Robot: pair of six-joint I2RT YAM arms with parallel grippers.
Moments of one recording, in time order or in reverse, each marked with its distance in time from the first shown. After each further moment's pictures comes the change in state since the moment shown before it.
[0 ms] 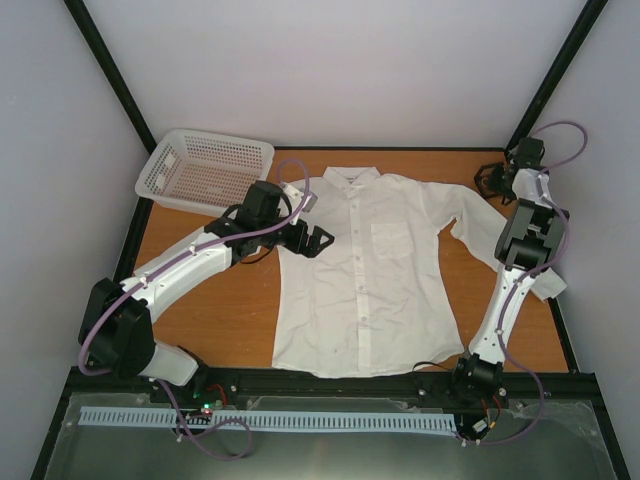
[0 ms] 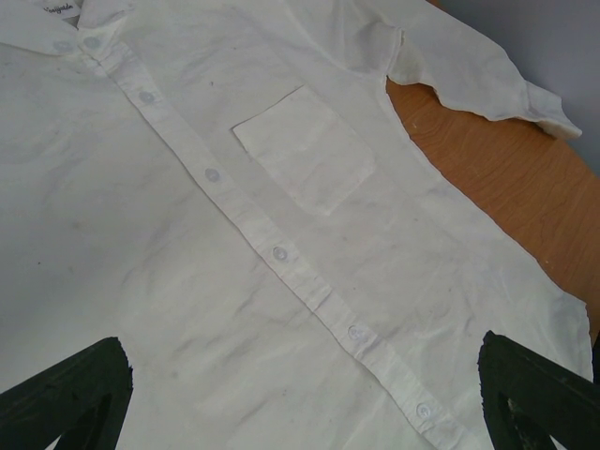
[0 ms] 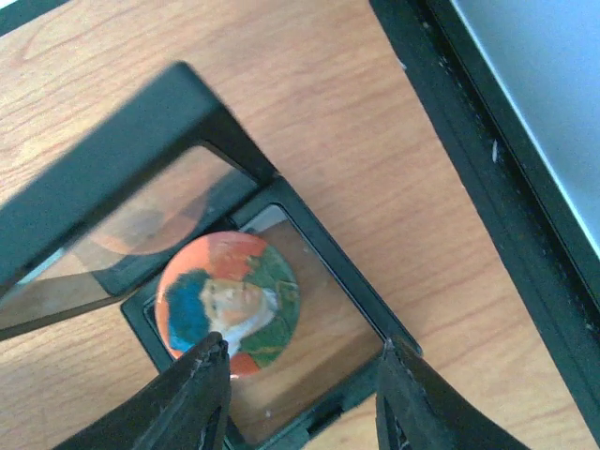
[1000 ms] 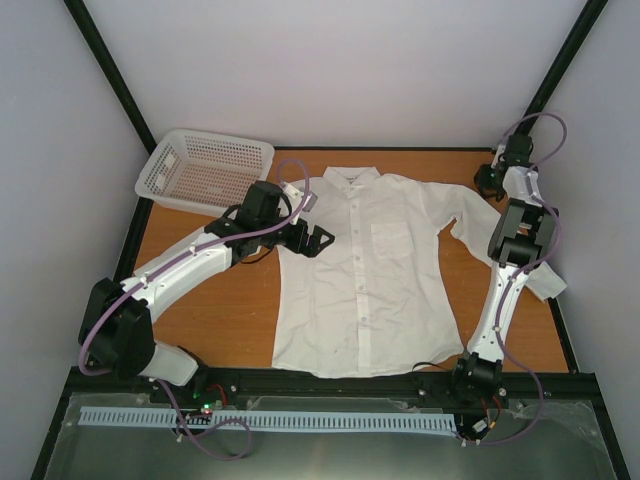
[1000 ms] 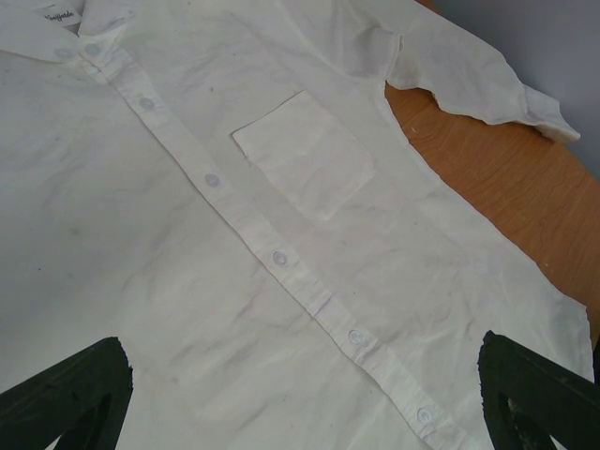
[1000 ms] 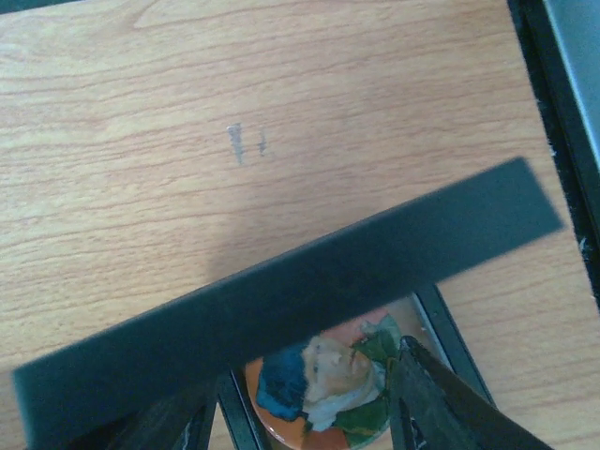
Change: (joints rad) left arm 0.000 0.000 -0.004 0.014 0.001 0.000; right arm 0.045 0.068 0.094 0.010 -0.031 -0.222
